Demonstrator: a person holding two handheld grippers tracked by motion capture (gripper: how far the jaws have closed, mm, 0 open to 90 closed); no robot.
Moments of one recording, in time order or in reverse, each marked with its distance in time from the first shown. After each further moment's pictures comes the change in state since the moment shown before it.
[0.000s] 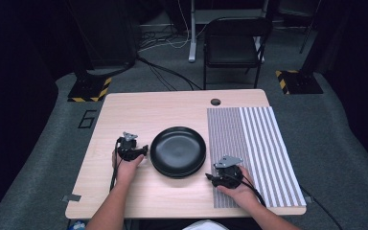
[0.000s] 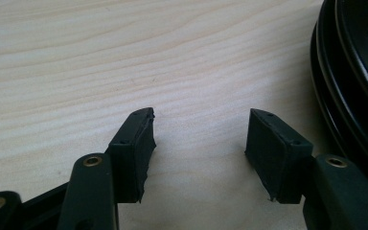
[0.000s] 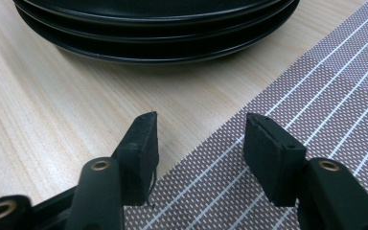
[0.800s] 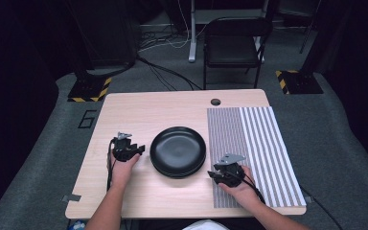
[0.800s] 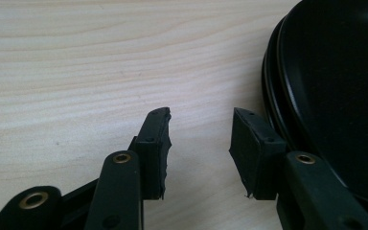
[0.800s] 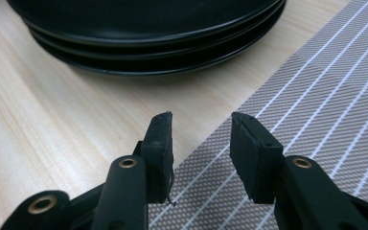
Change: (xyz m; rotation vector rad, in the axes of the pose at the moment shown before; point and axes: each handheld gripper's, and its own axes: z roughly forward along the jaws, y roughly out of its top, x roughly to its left) left arm 0.002 0.006 -0.032 -0.001 -0.099 -0.111; right arm -0.002 0.009 -0.012 0.016 0.005 0.061
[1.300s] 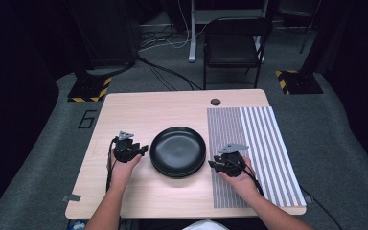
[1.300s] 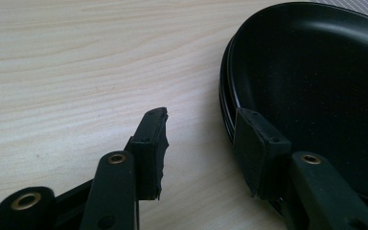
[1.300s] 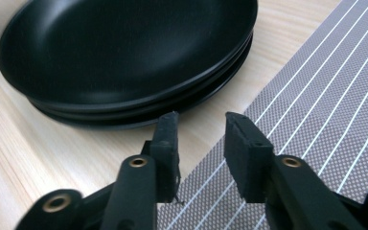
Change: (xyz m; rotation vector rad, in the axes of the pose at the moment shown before) left arm -0.016 0.006 -0.013 -0.013 -0.037 0.063; right arm -0.016 0.026 -0.004 -0.032 -0.001 0.091
